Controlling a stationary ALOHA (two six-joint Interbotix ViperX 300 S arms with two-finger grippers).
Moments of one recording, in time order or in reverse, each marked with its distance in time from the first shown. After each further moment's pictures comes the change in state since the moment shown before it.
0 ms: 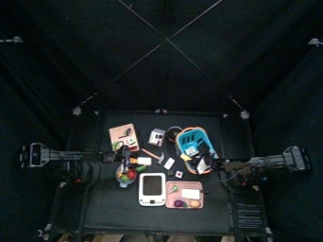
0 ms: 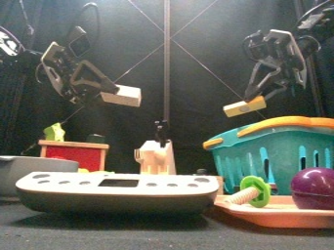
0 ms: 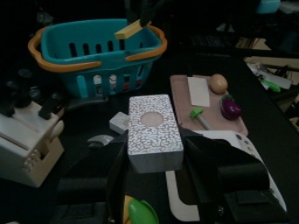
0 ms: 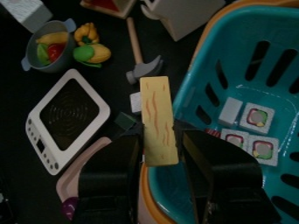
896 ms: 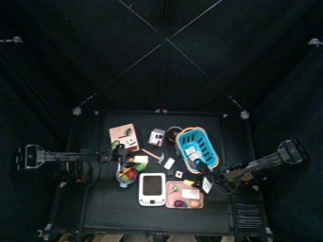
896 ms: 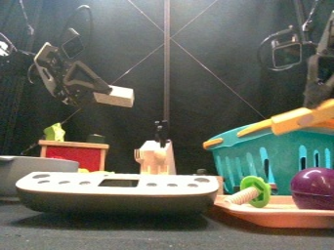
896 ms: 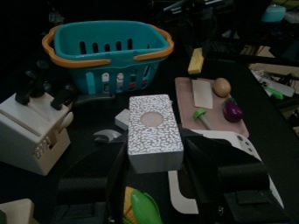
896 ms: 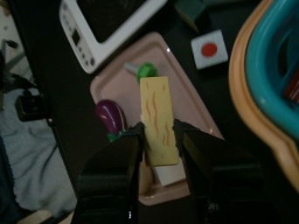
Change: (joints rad) left arm 0.008 -0.017 0.020 -0.009 0.000 0.002; right arm 0.362 0.132 0.126 0.210 -0.178 -0.006
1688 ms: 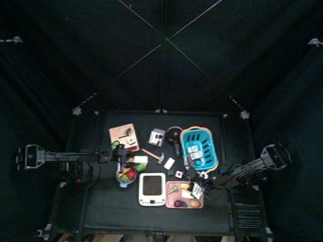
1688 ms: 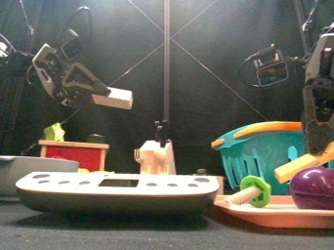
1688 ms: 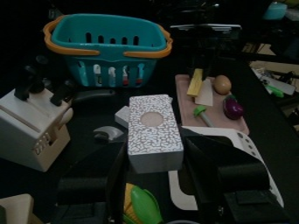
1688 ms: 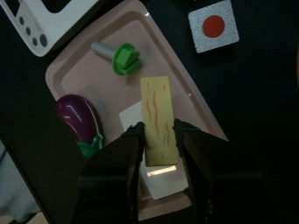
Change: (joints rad) left arm 0.002 0.000 0.008 -0.002 0.000 0.000; right arm 0.041 0.241 -0.137 -0.031 0.173 0.003
